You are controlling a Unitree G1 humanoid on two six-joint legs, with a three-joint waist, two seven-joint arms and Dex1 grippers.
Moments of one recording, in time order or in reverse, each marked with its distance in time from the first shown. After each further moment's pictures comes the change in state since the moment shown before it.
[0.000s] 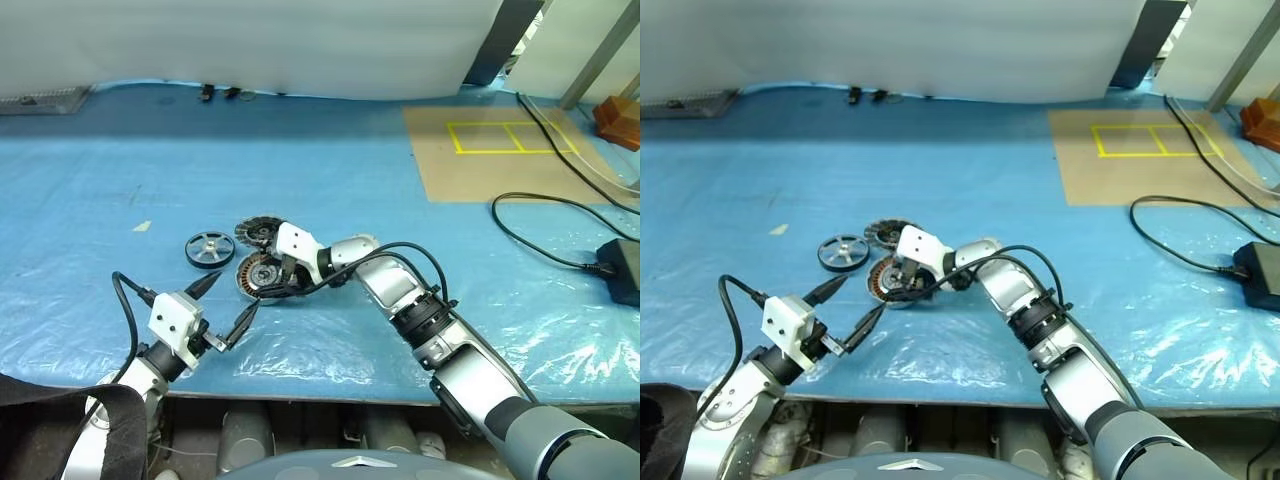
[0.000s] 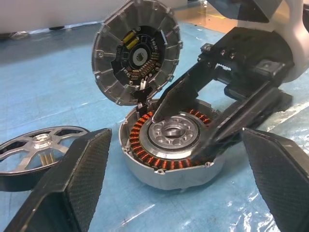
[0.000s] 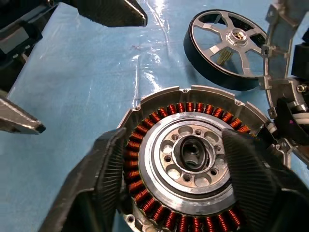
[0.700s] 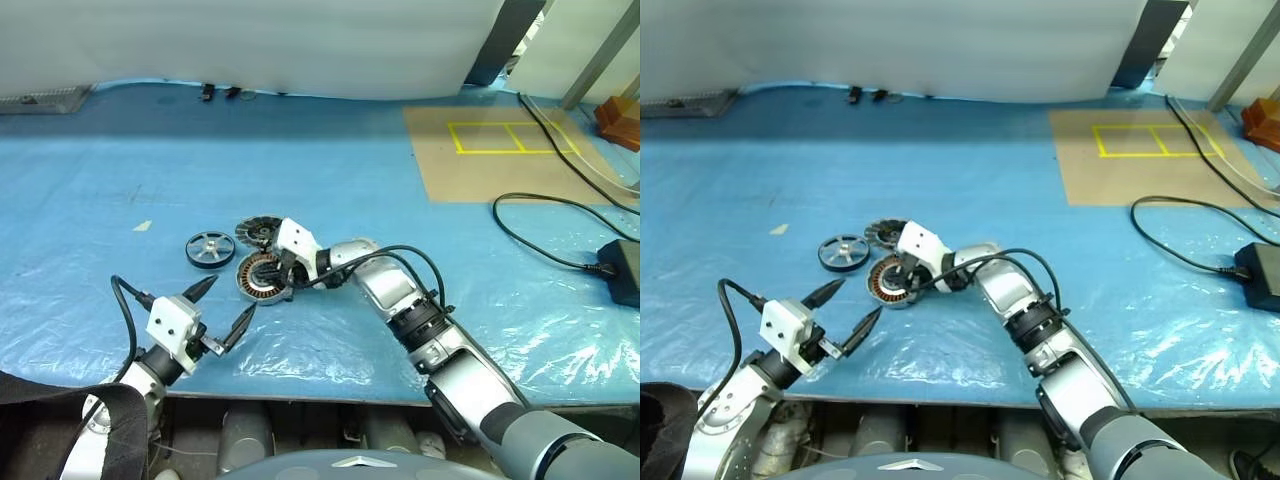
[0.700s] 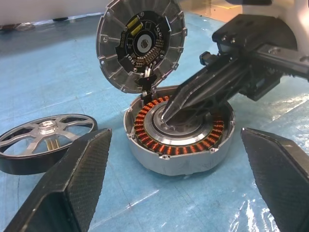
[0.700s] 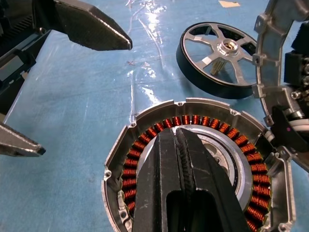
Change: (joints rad) left arm 0.024 0.005 0.001 0.001 0.013 0.000 0.012; right arm 0.036 0.032 -0.012 0.003 -0.006 -0.041 -0.049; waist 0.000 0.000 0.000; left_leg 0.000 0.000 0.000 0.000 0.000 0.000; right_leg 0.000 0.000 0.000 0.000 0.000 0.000
